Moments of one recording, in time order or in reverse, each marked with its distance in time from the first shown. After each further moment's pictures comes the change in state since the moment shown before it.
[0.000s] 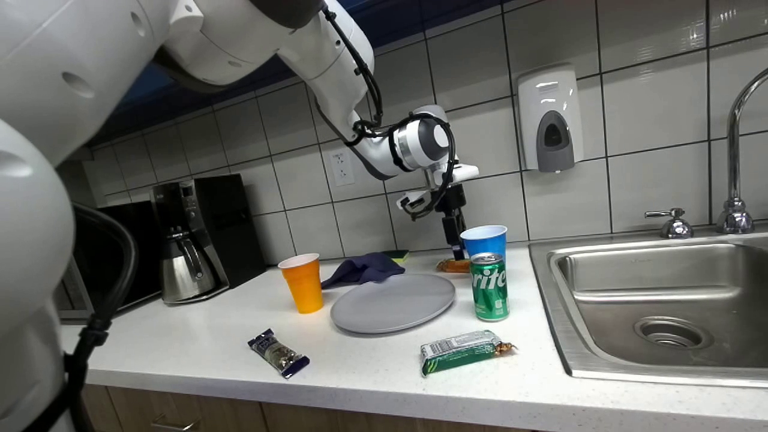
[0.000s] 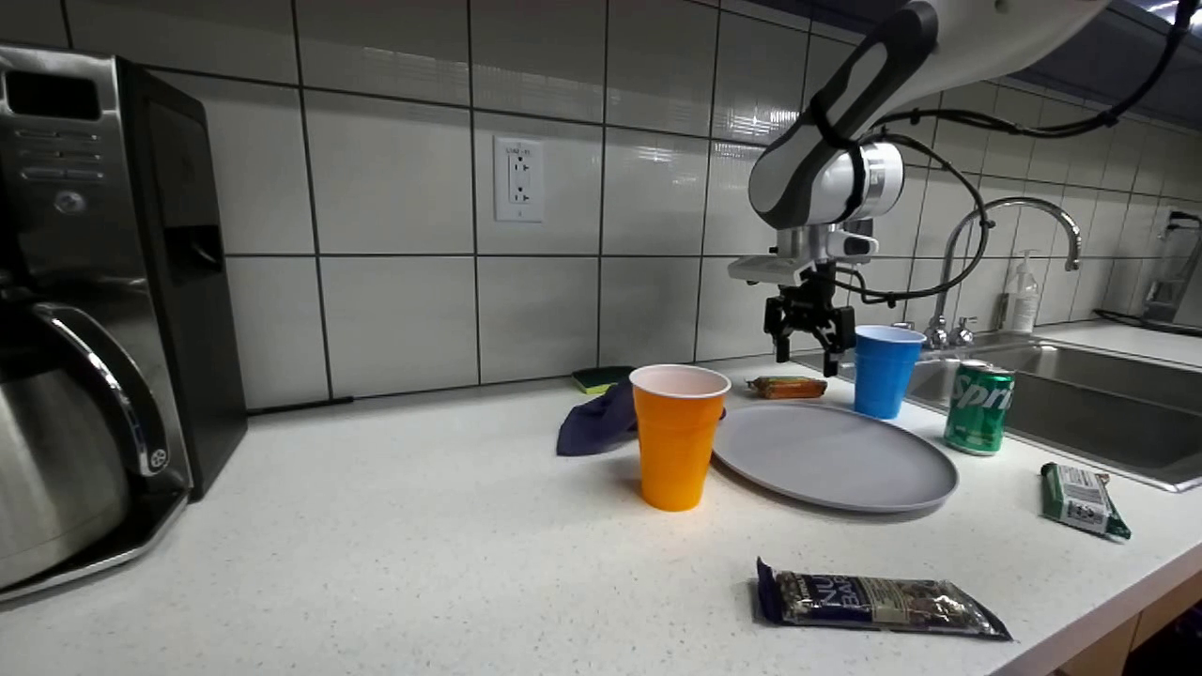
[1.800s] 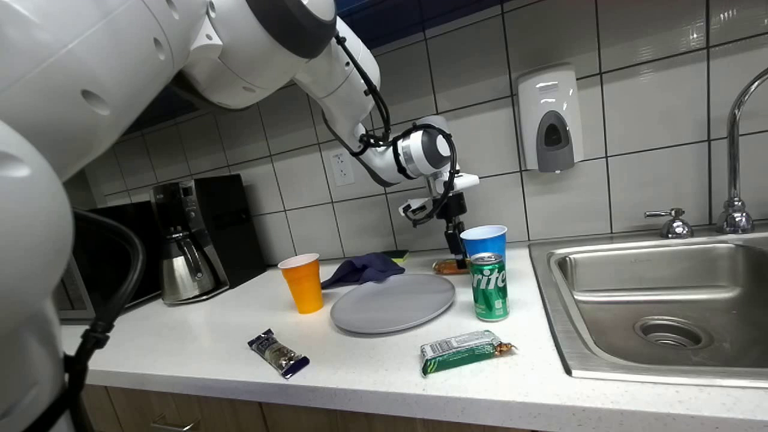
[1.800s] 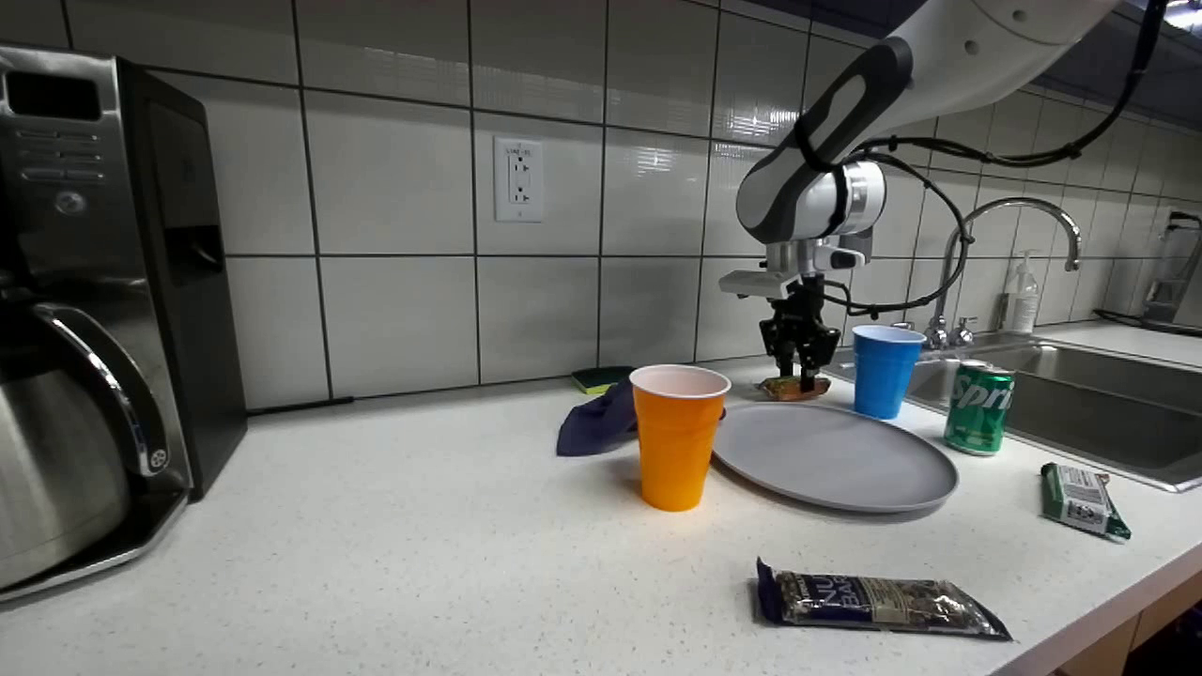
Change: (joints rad) arm -0.003 0.092 0.001 0.115 0.017 -0.059 0.013
